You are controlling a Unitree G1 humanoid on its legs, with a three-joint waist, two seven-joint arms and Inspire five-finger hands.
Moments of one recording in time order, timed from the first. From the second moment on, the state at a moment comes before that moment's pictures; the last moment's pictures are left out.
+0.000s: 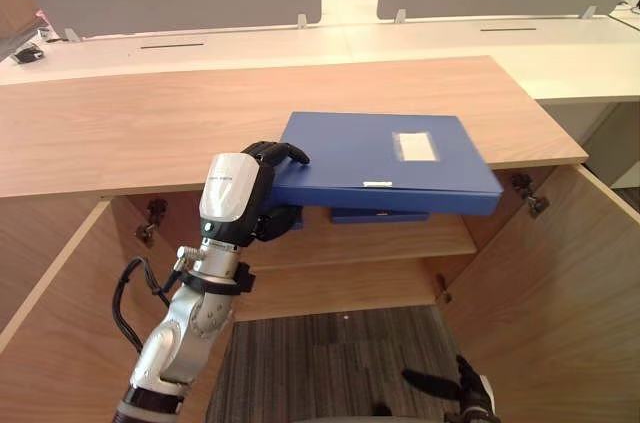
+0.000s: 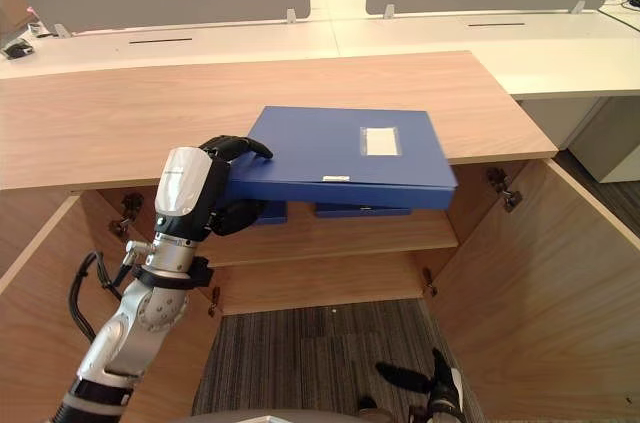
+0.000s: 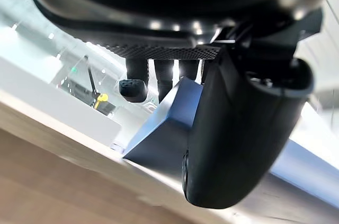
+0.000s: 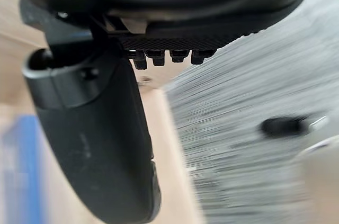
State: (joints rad) left arm 0.10 0.31 -0.13 -0.35 0.66 -0.26 0.29; right arm 0.22 -0.06 -0.15 0.70 0.16 -0.09 -0.15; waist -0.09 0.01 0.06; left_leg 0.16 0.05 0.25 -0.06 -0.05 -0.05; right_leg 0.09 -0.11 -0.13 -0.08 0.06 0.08
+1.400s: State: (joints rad) left arm 0.32 0.09 -0.16 -0.59 -0.47 -0.28 -0.04; right arm 0.00 -0.07 0.09 -0.16 0.72 -0.25 0.03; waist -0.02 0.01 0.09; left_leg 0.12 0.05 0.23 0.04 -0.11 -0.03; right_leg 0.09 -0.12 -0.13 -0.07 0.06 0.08
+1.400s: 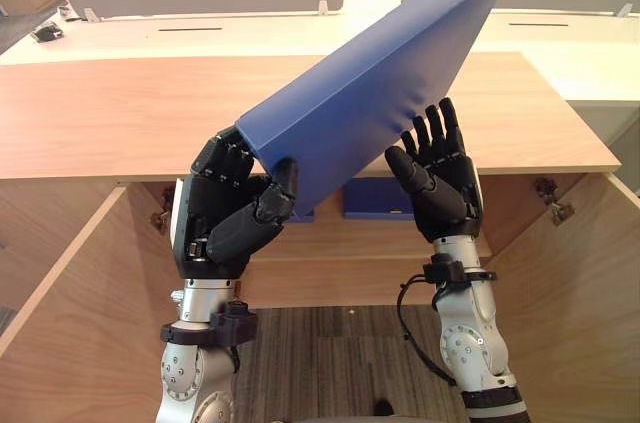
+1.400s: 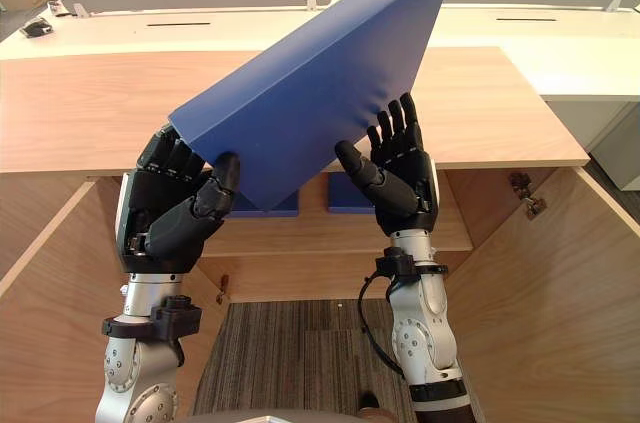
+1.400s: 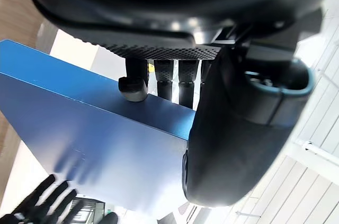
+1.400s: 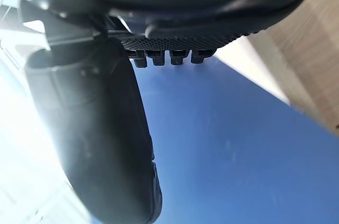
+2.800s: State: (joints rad) left arm 0.28 0.02 -0.16 -0.48 -0.74 -0.30 -0.02; right arm -0.20 0.02 0.18 -0.02 0.87 -0.28 0.02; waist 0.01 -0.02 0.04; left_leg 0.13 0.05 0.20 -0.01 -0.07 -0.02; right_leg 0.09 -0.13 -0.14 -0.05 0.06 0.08
